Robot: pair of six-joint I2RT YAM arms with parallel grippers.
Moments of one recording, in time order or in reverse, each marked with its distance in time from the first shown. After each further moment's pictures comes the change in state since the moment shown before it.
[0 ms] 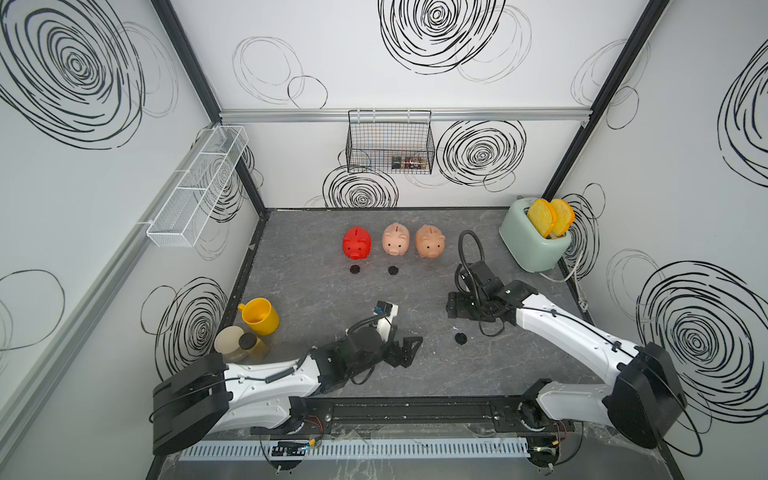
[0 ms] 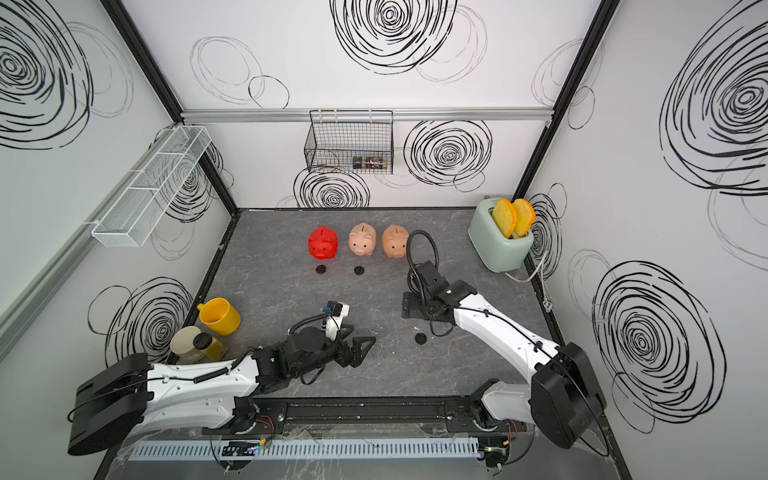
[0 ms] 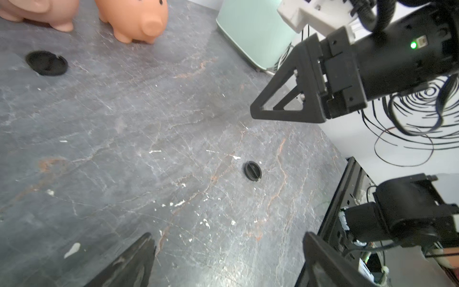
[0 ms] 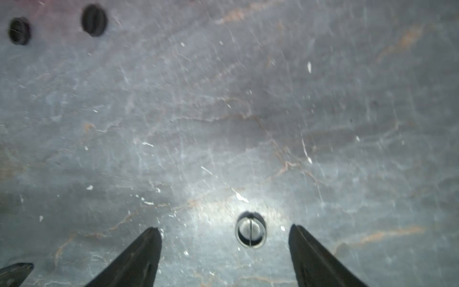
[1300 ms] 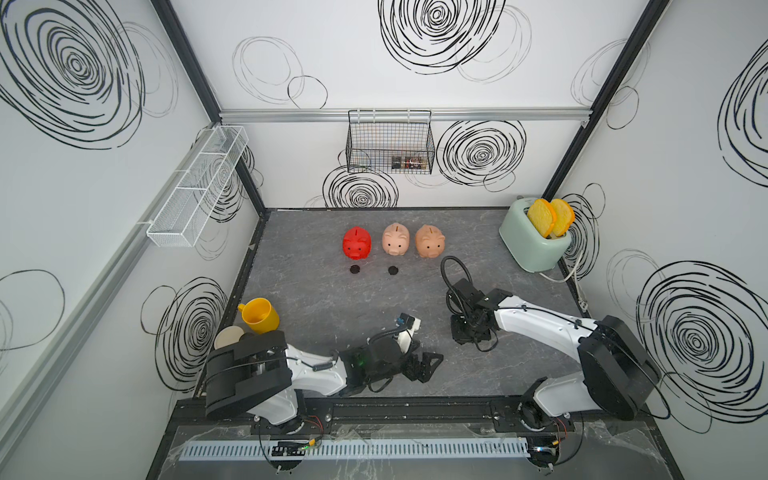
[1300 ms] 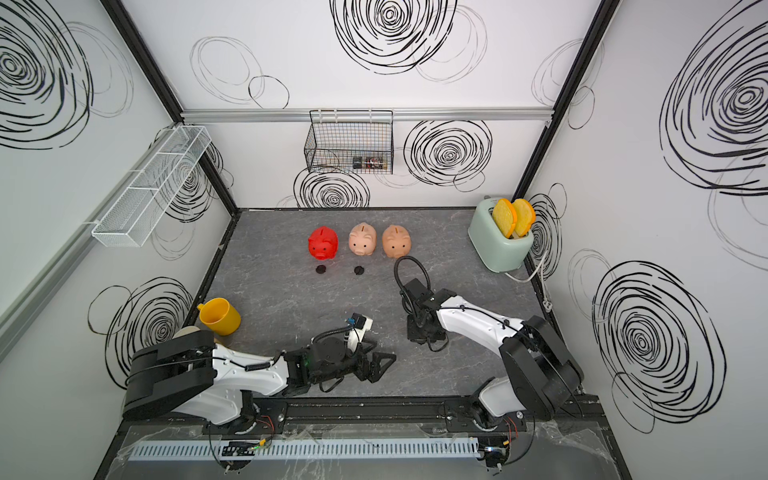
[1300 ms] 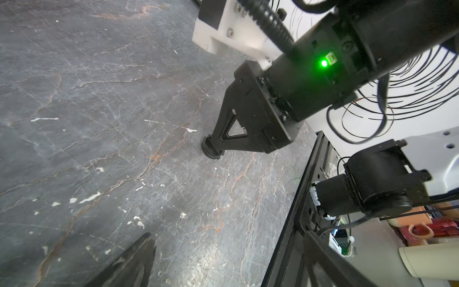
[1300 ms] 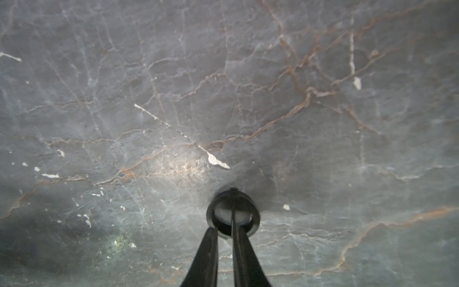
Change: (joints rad) left arm -0.090 0.316 0.051 0.279 0.081 -0.069; right arm 0.054 0.198 -0.064 0.014 -0.042 0.000
